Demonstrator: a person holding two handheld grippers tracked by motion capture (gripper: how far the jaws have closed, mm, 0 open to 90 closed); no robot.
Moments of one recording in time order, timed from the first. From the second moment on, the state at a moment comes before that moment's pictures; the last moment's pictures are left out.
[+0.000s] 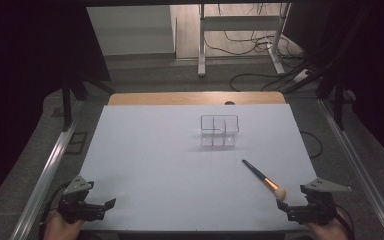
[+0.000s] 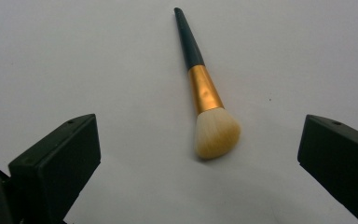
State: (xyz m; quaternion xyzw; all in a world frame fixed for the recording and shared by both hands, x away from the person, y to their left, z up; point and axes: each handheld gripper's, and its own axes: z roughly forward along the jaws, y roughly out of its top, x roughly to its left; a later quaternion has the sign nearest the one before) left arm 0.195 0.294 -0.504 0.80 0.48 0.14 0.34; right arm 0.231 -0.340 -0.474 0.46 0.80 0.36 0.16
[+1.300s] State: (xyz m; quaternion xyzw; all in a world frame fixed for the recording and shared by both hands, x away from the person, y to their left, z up) left arm 0.193 0.288 -0.505 0.81 0.47 0.14 0.34; right arm 0.237 -0.333 -0.475 0.47 0.80 0.33 0.16
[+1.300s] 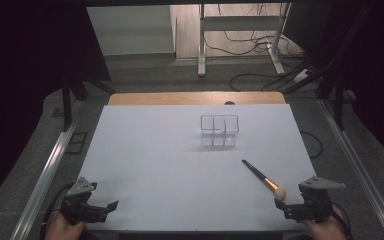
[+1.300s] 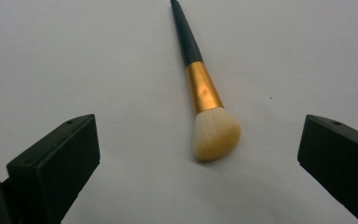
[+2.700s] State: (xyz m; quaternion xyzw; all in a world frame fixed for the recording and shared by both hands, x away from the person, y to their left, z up) left arm 0.195 0.285 -0.507 0.82 0.46 0.13 0.32; right arm 0.269 -0.324 -0.465 0.47 0.83 0.26 0.12
